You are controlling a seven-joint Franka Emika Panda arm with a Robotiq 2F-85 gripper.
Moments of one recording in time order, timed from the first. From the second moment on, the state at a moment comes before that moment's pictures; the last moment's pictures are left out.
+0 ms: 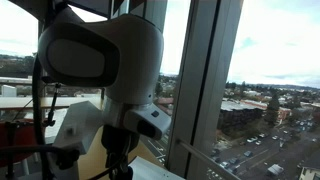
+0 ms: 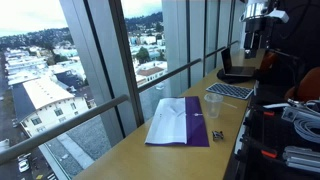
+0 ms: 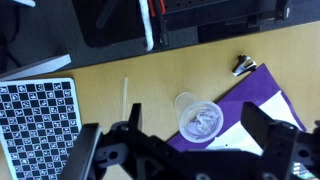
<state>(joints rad) -0.11 -0.25 -0.30 -2.47 0.04 2.16 -0.28</state>
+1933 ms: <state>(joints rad) -0.23 0.44 -0.19 -2.04 0.15 2.45 -0.17</state>
